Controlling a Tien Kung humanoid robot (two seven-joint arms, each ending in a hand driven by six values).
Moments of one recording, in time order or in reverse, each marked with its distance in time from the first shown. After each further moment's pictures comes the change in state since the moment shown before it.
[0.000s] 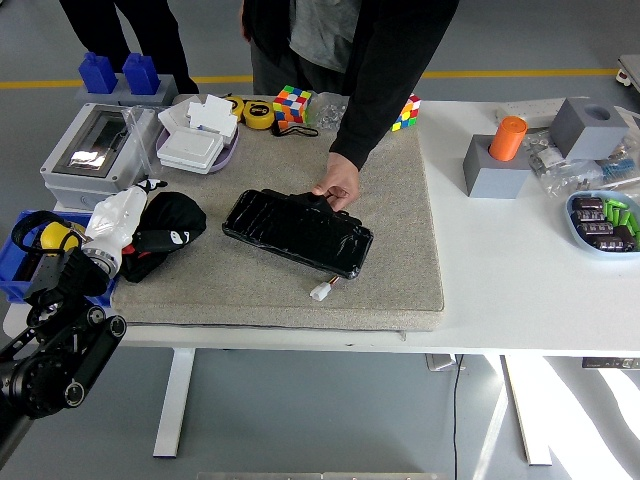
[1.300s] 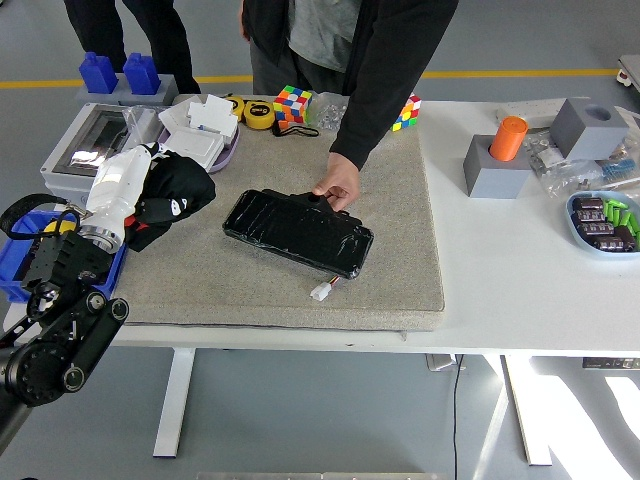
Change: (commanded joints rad) left arm -0.029 0.023 0.035 -0.112 -0.077 0.144 -0.146; right arm 0.002 0.002 0.002 0.005 0.001 -0.006 0.012
